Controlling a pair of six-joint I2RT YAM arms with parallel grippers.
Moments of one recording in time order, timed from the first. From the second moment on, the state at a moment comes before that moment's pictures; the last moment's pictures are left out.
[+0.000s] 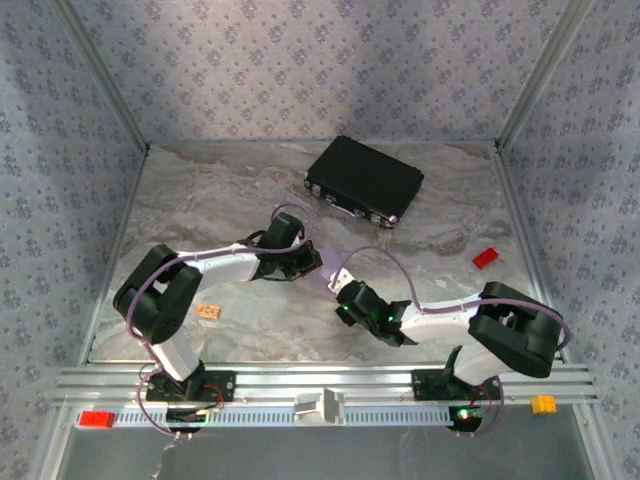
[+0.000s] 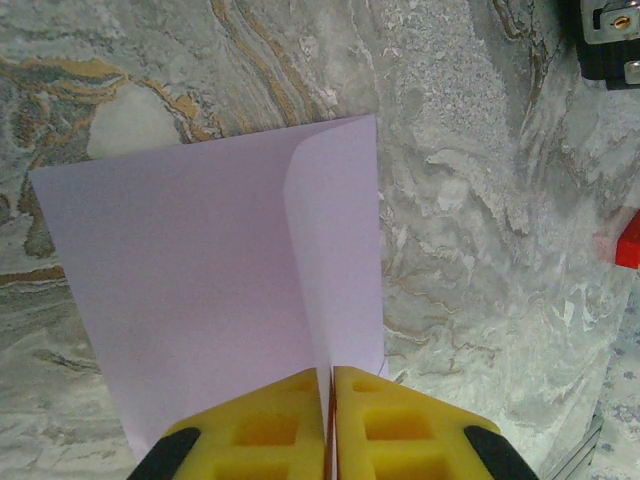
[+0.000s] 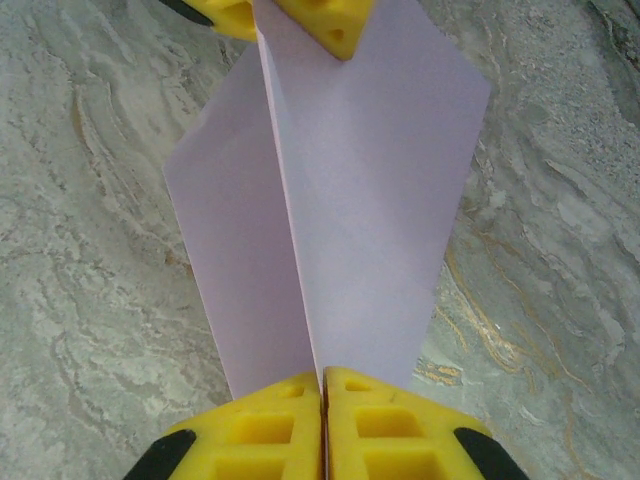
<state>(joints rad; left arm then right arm) -0.69 1.69 0.88 -0.06 0.30 -1.05 1.06 1.44 0.45 0.22 0.40 0.11</state>
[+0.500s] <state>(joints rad) -0.69 1.65 0.88 -0.09 0.27 -1.04 1.05 1.45 0.45 0.23 0.37 0.15</state>
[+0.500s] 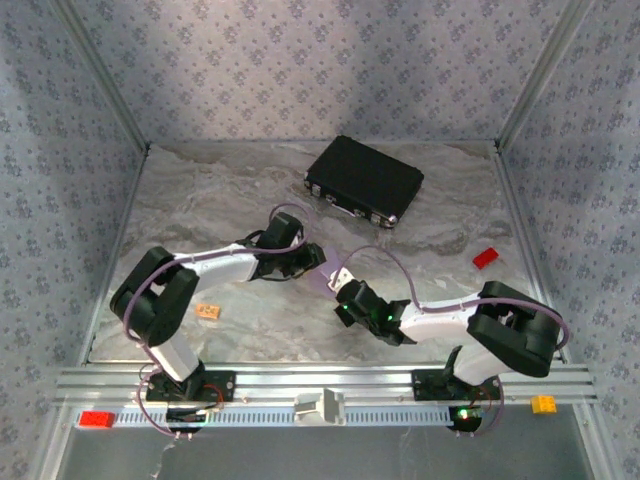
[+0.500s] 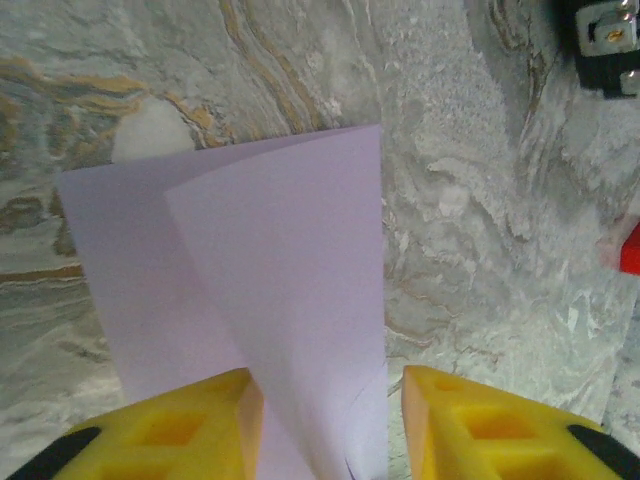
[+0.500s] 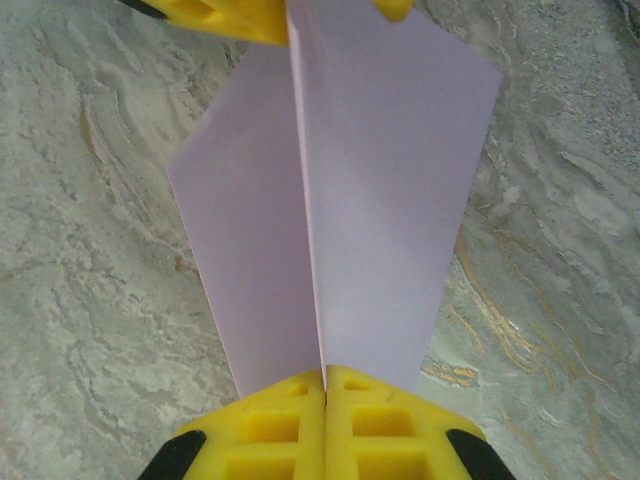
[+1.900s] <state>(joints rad) -0.67 1.56 0.84 -0.10 0.22 -1.04 0.62 1.65 0.42 0.58 -0.52 0.66</state>
